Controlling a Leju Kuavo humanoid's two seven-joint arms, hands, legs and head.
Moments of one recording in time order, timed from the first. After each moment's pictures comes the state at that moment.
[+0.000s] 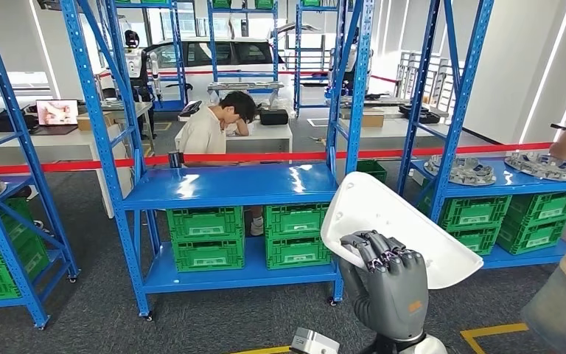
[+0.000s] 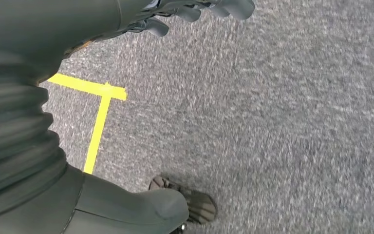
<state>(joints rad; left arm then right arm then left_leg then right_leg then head) -0.14 -0.16 1.13 -0.20 -0.89 0.31 -0.37 -0.47 -0.10 0.49 -1.57 1.26 -0.40 -0.21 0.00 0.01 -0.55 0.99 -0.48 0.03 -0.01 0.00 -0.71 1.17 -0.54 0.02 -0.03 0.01</state>
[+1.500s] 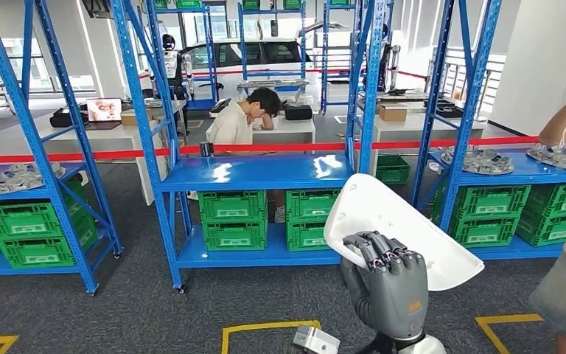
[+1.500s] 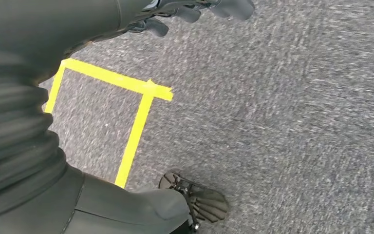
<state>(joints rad) -0.13 -0.15 1.12 -0.20 -0.89 0.29 -0.39 -0.47 -0.10 0.49 -1.55 1.27 -0.43 -0.19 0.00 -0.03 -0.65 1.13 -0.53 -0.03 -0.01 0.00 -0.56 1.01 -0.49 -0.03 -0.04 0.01</state>
